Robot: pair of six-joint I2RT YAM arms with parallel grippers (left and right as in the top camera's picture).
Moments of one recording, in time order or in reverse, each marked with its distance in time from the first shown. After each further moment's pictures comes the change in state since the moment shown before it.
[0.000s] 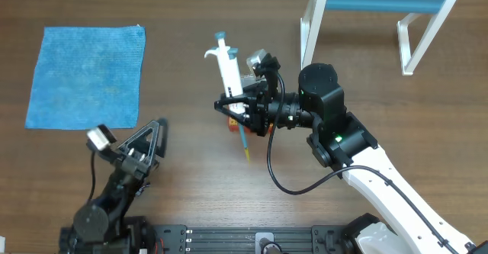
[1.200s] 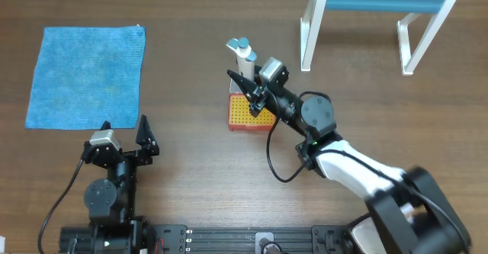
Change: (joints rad) left arm 0.000 -0.046 -0.014 -0.477 -0.607 1.379; right arm -0.010 0.267 -0.288 0.918 0.426 -0.454
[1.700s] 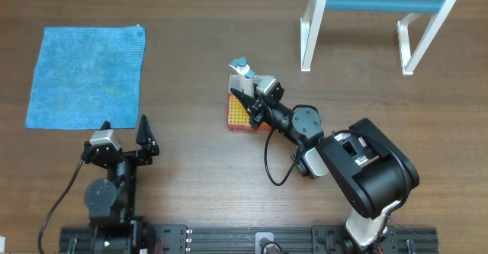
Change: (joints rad) left arm 0.000 0.000 0.000 0.000 0.000 0.000; right arm 0.000 0.412 -0.133 0.498 0.038 0.014
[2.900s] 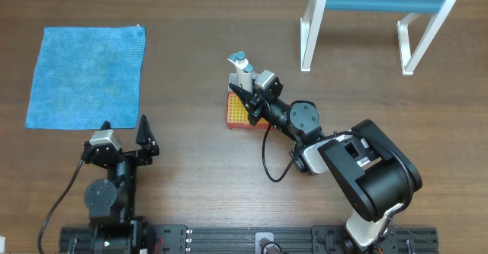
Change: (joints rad) left arm 0.000 0.000 0.000 0.000 0.000 0.000; right arm 0.003 -0.025 0.043 -0.060 0.021 0.016
